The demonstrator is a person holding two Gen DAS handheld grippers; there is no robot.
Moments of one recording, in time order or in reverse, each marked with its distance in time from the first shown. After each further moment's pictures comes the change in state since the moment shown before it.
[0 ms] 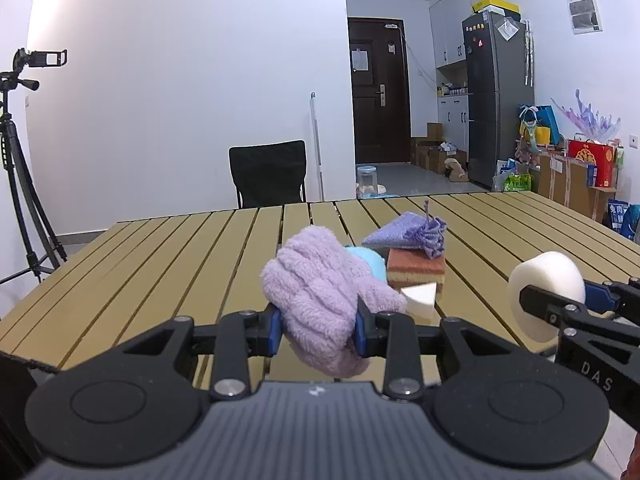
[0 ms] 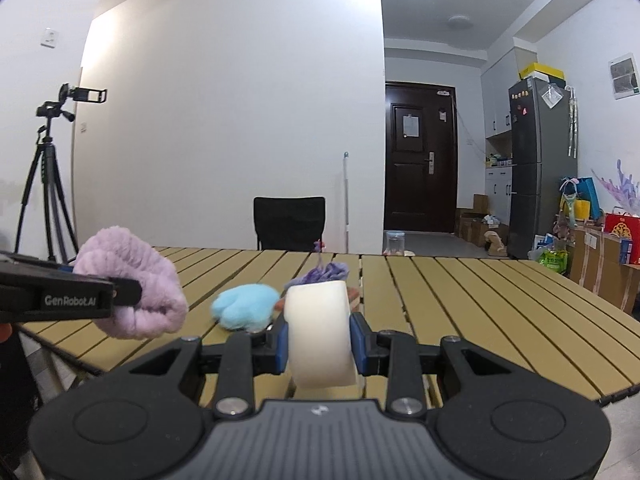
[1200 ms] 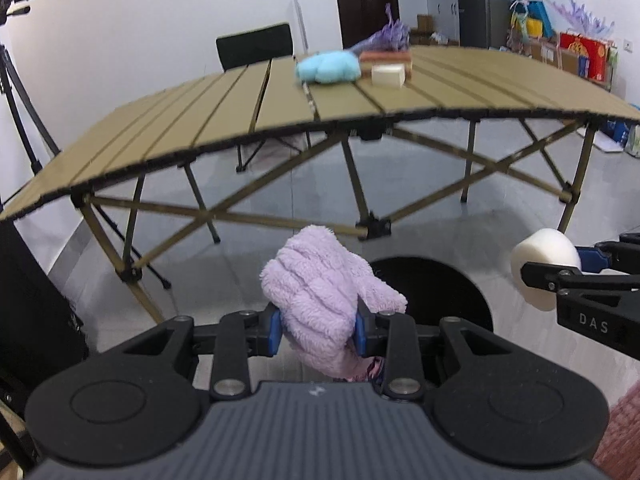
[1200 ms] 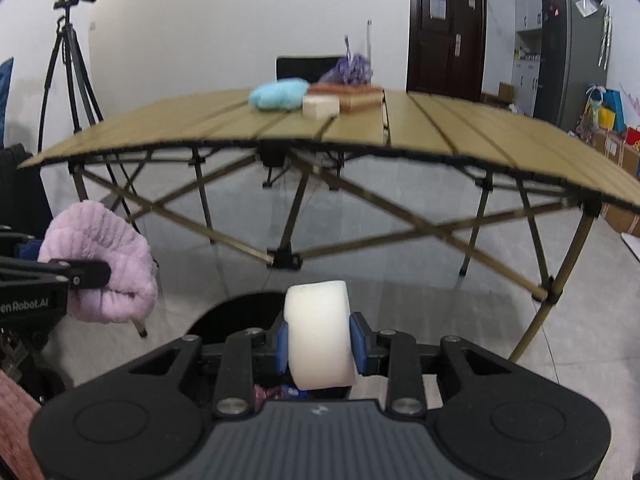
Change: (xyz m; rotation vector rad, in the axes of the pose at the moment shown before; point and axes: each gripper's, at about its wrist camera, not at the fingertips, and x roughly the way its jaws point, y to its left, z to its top) left arm -0.057 -0.012 -0.145 0.076 0.341 0.002; right arm -0.057 0.022 -0.121 -0.017 0.422 0.053
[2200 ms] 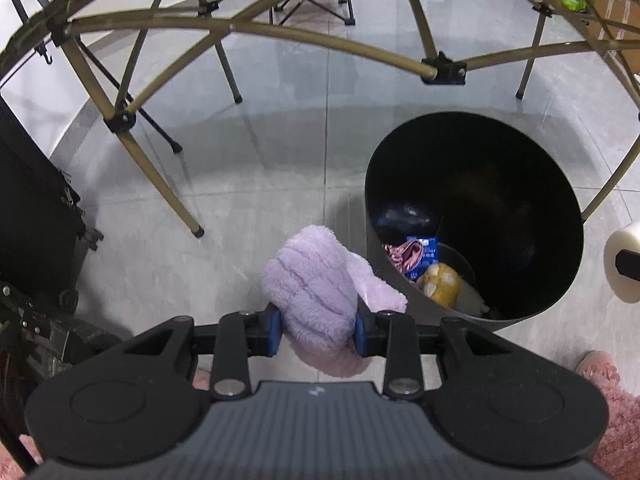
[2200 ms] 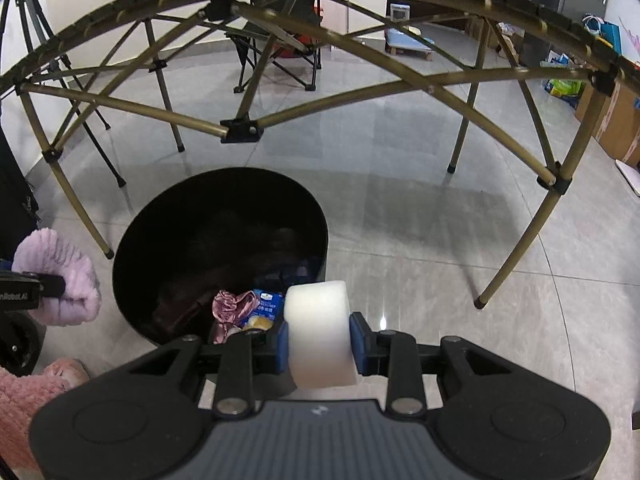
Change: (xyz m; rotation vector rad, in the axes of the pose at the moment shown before) left arm 0.101 0.025 -0.060 -0.105 0.383 0.067; right arm 0.063 -0.021 -0.056 0.051 0.272 -0.050
